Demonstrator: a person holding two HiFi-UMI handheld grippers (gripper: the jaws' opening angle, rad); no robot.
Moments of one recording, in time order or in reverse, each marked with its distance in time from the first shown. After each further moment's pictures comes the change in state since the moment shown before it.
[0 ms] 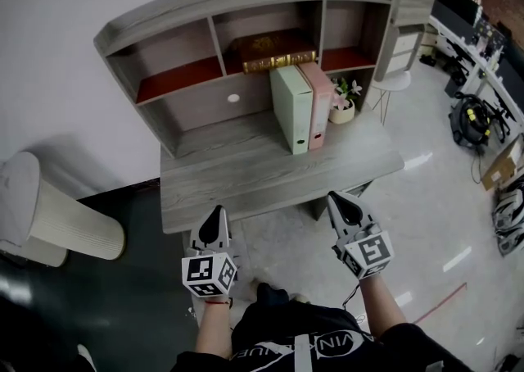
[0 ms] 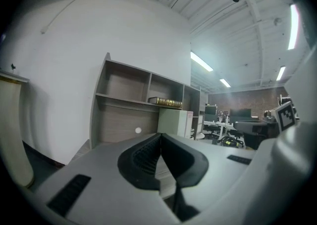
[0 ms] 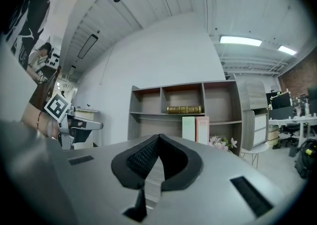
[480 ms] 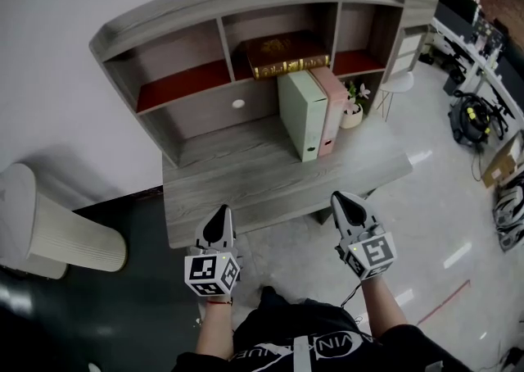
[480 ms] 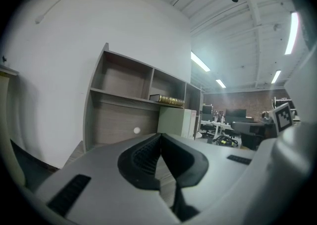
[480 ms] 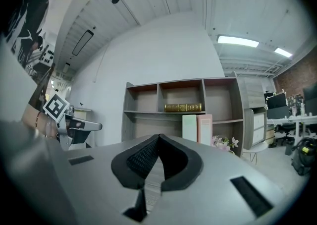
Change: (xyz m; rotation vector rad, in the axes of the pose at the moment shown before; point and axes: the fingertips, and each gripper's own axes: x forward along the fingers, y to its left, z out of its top) left arm 0.042 0.039 -0.002 -0.008 0.018 -0.073; right arm 0.049 0.002 -0.011 0.000 0.014 -0.051
